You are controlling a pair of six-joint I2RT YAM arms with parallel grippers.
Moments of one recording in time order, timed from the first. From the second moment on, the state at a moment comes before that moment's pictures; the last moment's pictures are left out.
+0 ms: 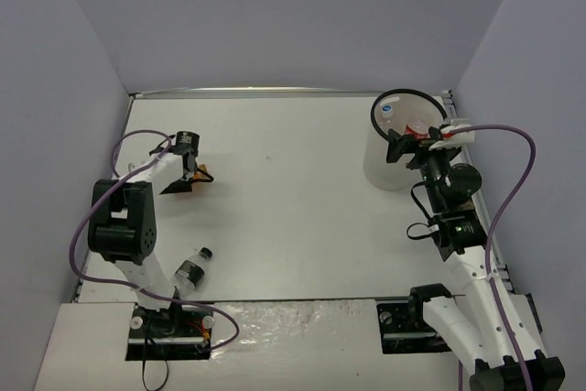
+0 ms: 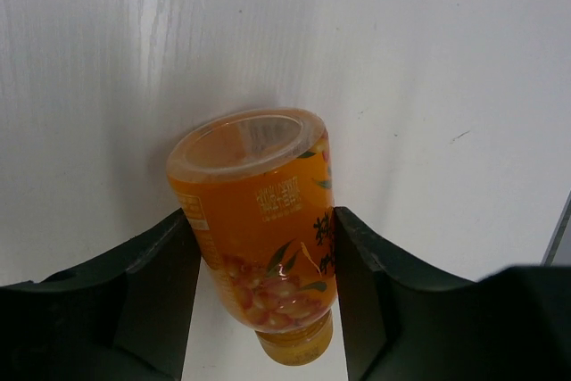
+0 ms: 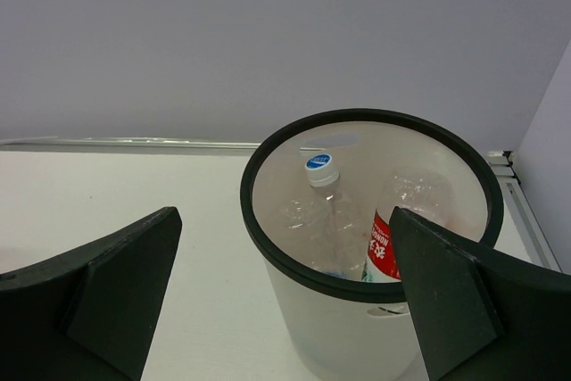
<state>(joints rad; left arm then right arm) -0.10 1.75 1.13 -0.59 -0.58 -1.84 0.14 0.76 0.67 0.22 0.01 0.09</state>
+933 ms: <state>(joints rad) -0.50 1.42 1.01 -0.07 0.17 -0.80 0.75 1.06 0.76 0.06 -0.39 0.16</state>
